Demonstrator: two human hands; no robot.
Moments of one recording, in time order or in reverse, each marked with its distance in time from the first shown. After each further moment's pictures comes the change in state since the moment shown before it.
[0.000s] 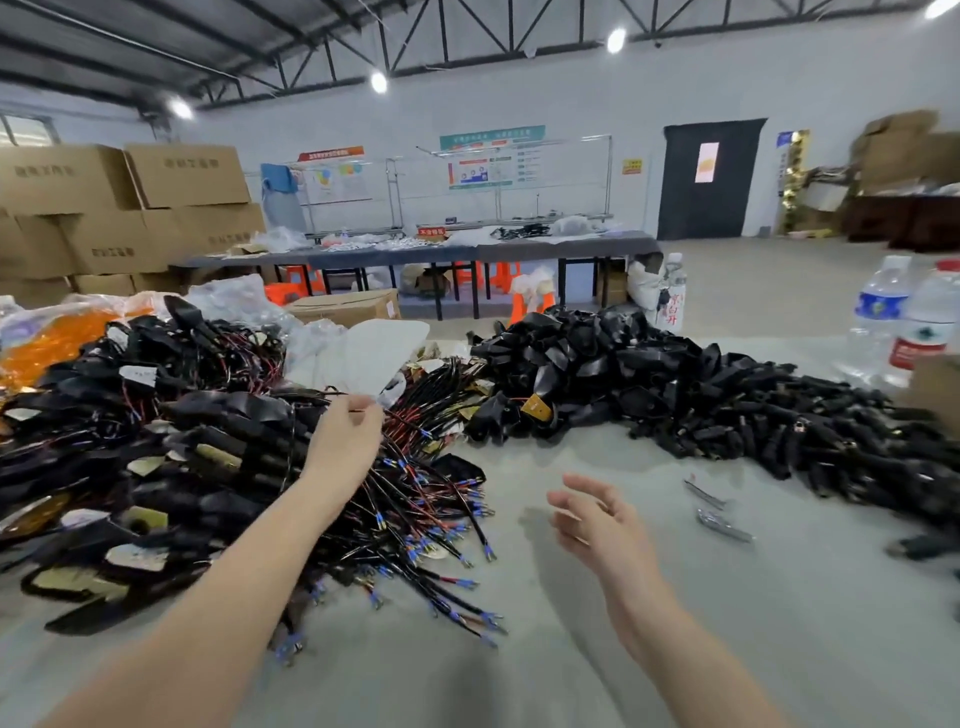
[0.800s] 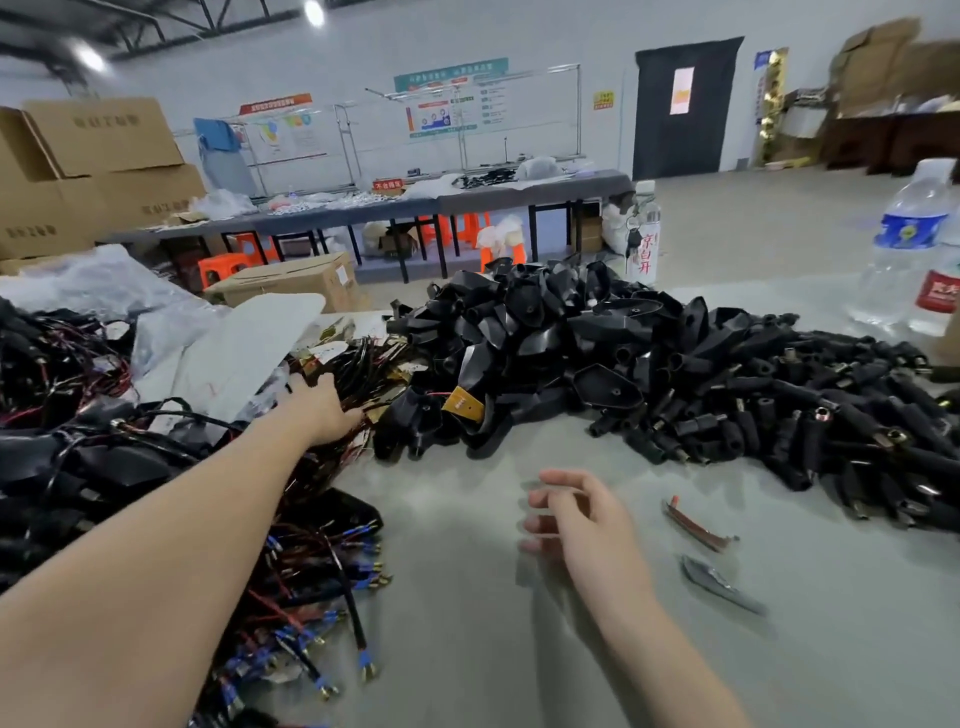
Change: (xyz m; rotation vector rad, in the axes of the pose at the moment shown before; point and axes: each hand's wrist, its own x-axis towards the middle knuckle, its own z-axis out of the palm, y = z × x) left_hand 0.170 -0.030 0.153 1.083 -0.336 -0.055; right_hand 0.145 0.042 -0.050 0.166 0.068 0.030
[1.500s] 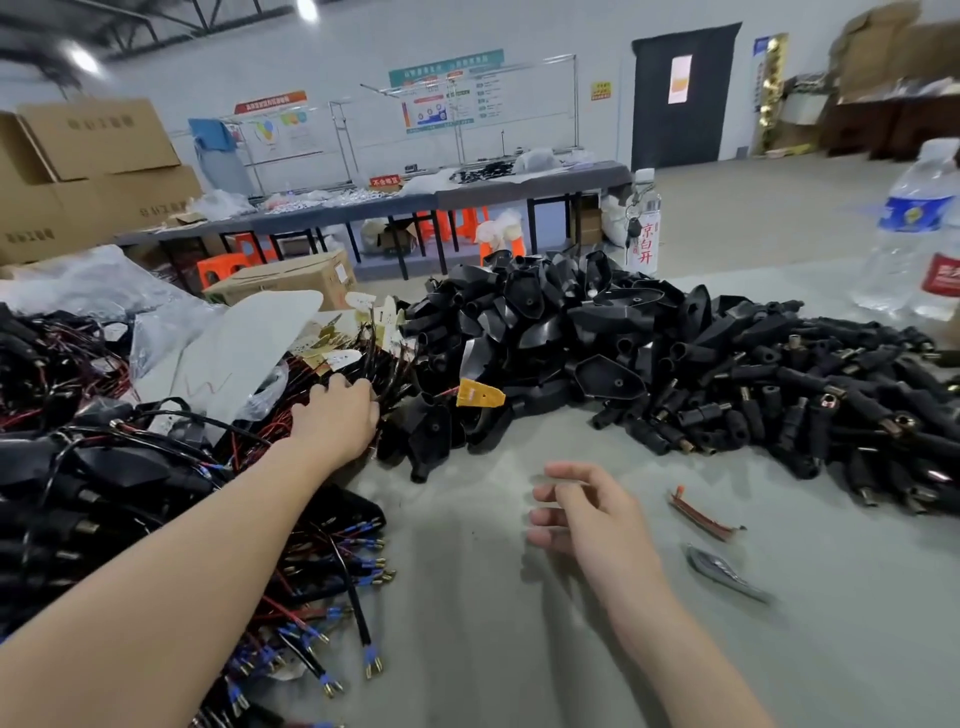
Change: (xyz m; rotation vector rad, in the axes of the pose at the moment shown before) left_hand -0.023 0.019 0.019 0.089 0.200 0.203; right_hand -0.002 -0.011 -0.001 -0.073 -0.035 0.000
